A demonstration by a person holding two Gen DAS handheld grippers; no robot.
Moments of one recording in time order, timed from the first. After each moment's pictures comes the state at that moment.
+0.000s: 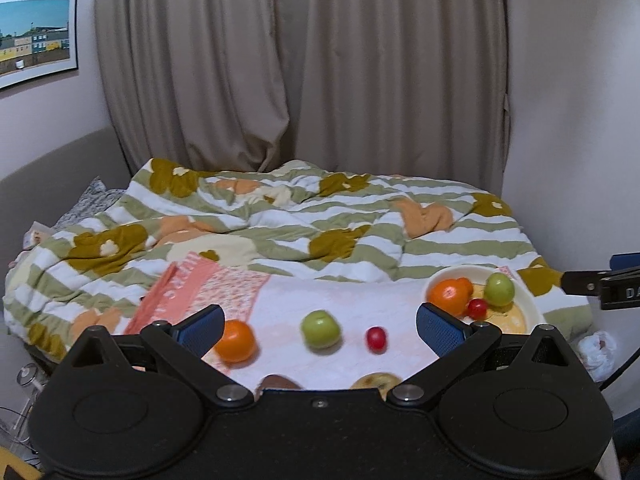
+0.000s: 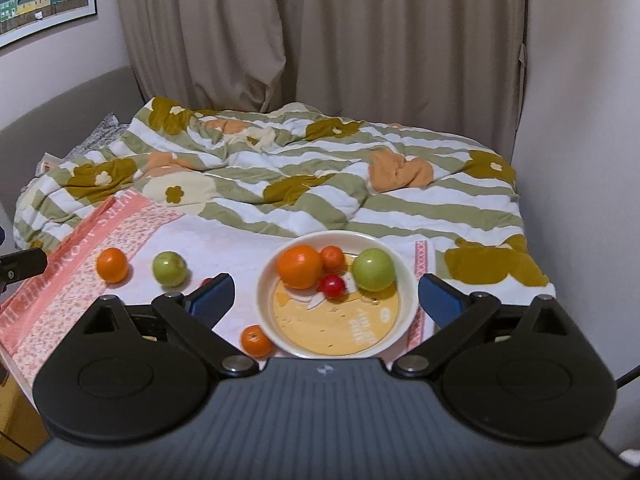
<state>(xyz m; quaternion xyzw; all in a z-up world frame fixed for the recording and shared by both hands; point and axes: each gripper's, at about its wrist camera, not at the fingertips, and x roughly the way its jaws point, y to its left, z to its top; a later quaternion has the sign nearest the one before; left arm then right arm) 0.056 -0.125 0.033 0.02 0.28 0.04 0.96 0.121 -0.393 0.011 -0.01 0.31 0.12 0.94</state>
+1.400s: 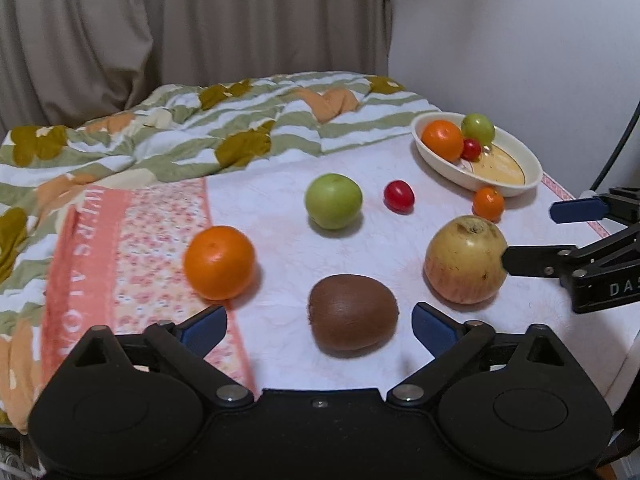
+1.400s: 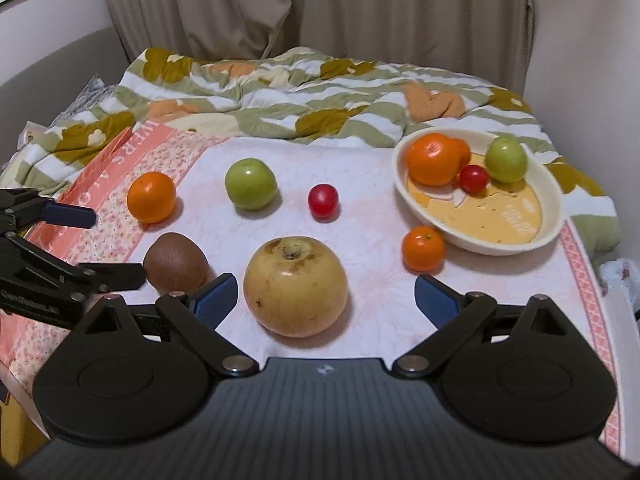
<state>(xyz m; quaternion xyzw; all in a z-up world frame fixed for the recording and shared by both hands) 0.132 -0.006 -0.096 0.09 0.39 -0.21 0.89 0.103 -0.214 -0.099 0.00 0.37 0.08 0.93</state>
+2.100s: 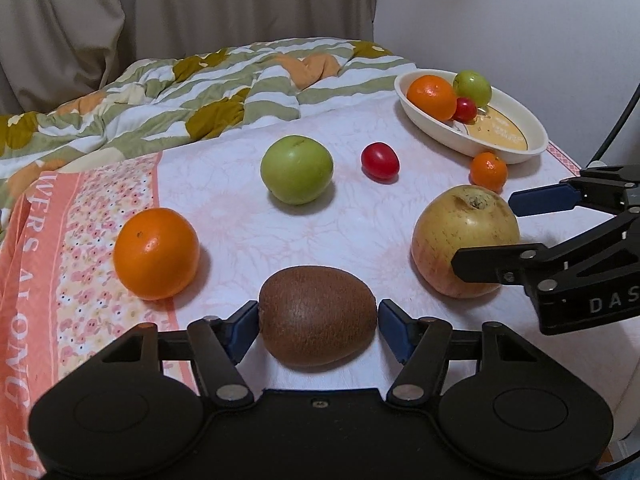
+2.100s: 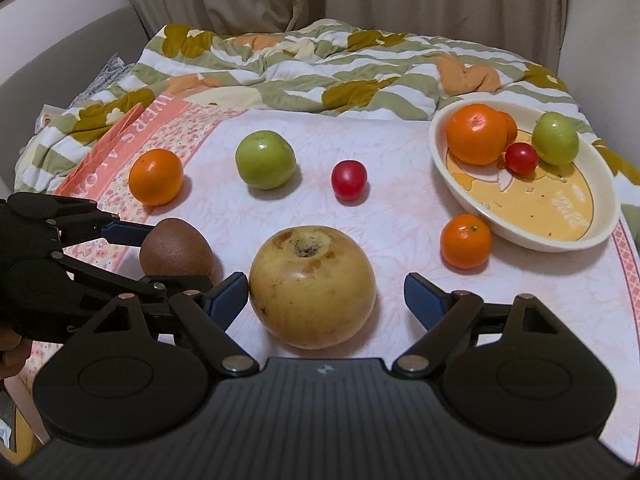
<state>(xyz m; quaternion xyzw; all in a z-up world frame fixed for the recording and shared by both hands) 0.155 -0.038 -0.128 0.11 0.43 -0.22 0.87 0.136 -0.211 -0.124 0.01 0.40 0.12 0.91</state>
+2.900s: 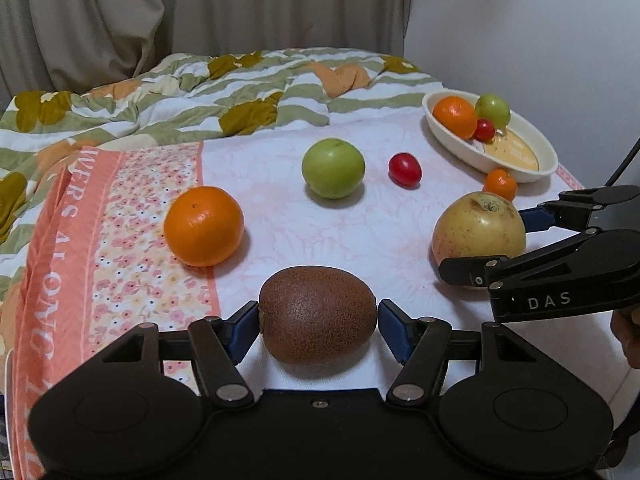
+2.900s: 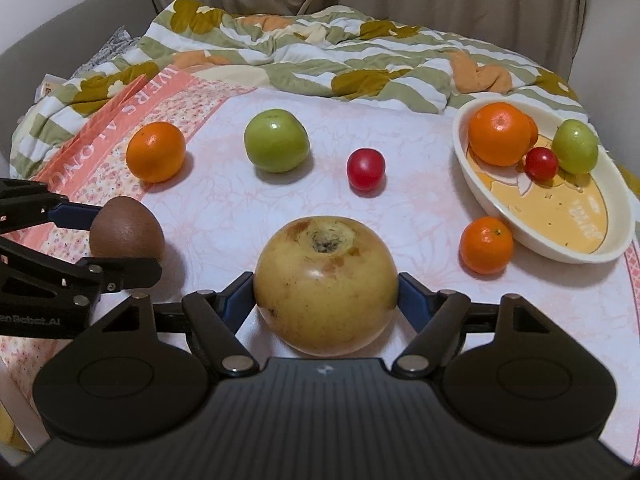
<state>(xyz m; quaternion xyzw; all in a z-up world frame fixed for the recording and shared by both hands) 0.132 -0.013 -0.111 0.07 0.42 -0.18 0.89 0.146 -0.191 -0.134 -0.02 0.41 0.12 0.90</state>
